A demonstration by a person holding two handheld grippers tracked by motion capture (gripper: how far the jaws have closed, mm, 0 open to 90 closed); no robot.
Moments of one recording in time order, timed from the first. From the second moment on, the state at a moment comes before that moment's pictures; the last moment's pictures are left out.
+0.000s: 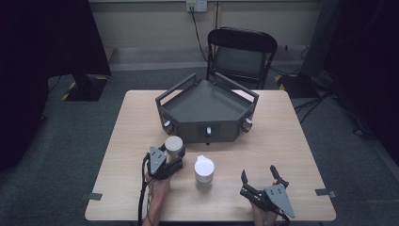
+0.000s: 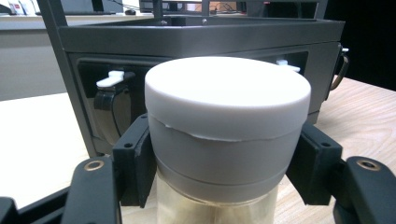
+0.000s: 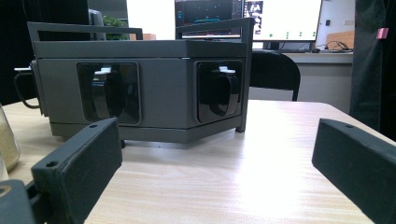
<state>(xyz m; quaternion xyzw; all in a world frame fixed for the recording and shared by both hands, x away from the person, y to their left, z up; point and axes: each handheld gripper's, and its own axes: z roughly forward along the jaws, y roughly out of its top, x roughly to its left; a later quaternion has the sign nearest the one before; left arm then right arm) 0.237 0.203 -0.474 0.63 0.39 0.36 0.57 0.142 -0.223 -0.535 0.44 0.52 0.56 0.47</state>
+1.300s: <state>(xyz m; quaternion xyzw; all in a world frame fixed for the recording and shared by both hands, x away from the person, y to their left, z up) 0.225 0.212 -0.445 0.62 0.37 0.36 0.59 0.142 -0.224 -0.535 0.44 0.52 0.56 0.47</state>
